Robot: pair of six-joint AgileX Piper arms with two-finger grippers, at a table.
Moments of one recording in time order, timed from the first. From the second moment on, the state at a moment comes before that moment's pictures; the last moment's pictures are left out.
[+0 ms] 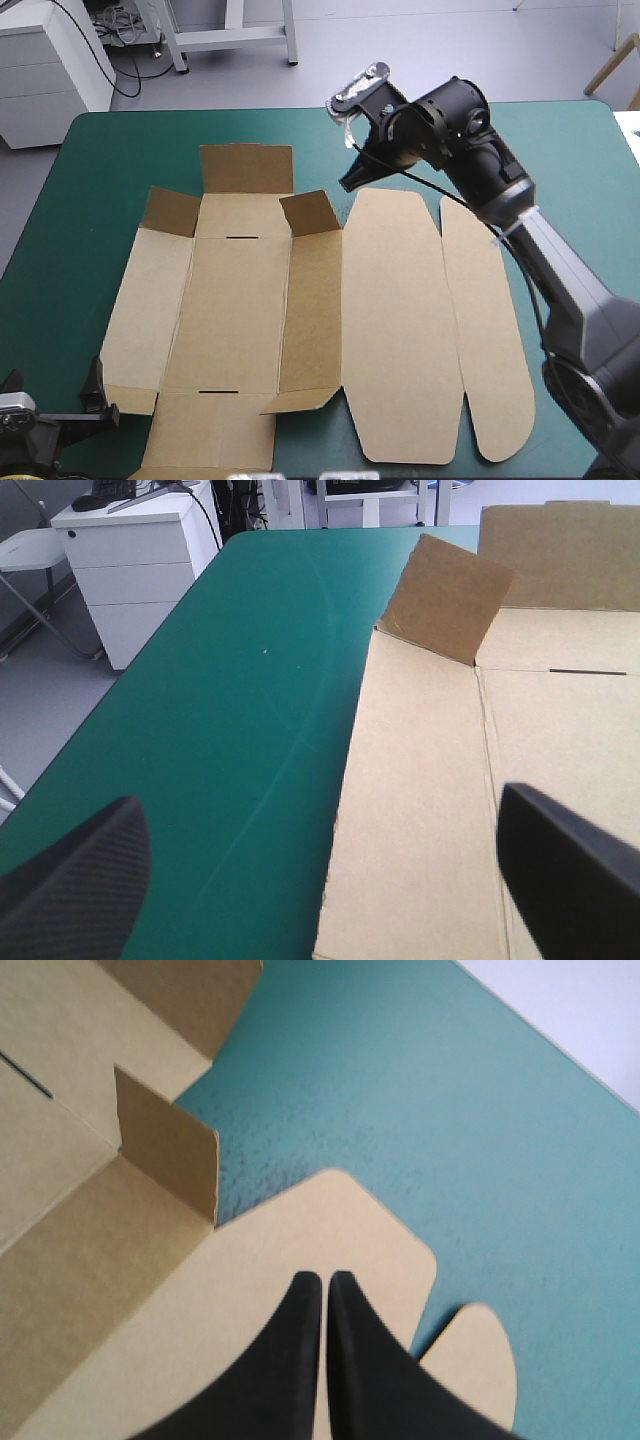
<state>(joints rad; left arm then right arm) -0.01 -0.02 -0.38 0.23 0.76 -0.20 0.59 1.77 -2.09 -0.16 1.24 -0.16</state>
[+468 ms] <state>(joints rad) -0.01 0.28 -0.69 0.33 0.72 -0.06 0.51 1.22 -1.31 -0.12 1.03 -0.07</state>
